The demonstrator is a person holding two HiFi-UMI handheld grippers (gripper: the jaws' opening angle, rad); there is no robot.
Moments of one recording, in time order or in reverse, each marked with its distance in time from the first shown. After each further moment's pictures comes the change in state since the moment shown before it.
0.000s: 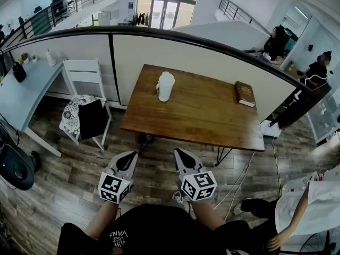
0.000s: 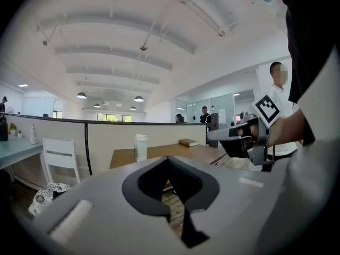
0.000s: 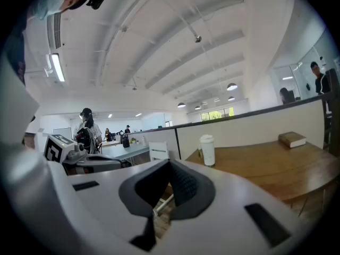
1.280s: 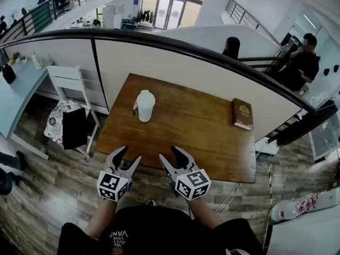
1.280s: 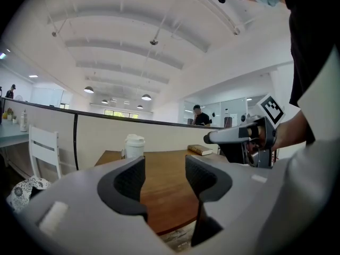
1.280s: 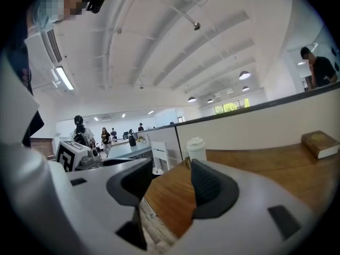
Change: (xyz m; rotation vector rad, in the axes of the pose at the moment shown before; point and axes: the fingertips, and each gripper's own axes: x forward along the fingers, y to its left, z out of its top) left arm 0.208 0.028 0.024 -0.100 -0.019 0.070; right arm 0.107 -0.157 0.035 0.015 0.047 0.187
